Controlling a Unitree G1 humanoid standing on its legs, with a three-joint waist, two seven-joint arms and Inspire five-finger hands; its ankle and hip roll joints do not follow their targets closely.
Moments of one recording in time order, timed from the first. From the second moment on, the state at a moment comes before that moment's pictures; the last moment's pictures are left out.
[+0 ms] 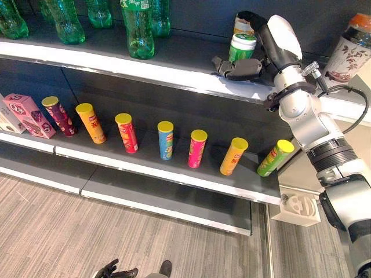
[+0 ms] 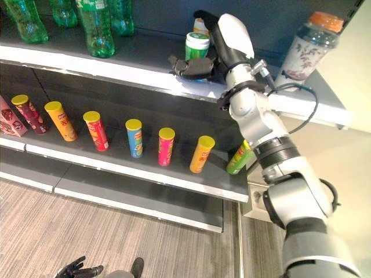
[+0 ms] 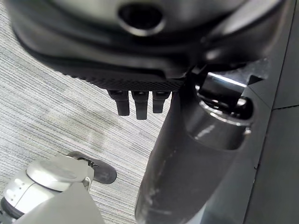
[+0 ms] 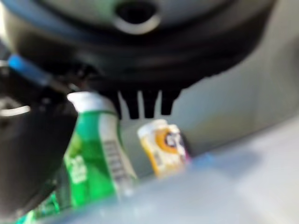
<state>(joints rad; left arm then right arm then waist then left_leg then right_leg) 0.14 0.30 0.00 1.06 -0.39 -0.08 0.01 -1.13 -0.68 0.47 0.54 -0.23 -0.05 -0.20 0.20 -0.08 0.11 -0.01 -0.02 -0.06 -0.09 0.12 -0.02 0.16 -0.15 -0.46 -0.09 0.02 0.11</state>
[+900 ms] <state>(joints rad) 0.15 0.26 -0.05 1.04 -0.21 -0.09 -0.07 0.03 -0.68 0.23 -0.18 0.88 -0.04 0.39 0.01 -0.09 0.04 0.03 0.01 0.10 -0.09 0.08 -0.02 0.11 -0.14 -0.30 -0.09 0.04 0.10</state>
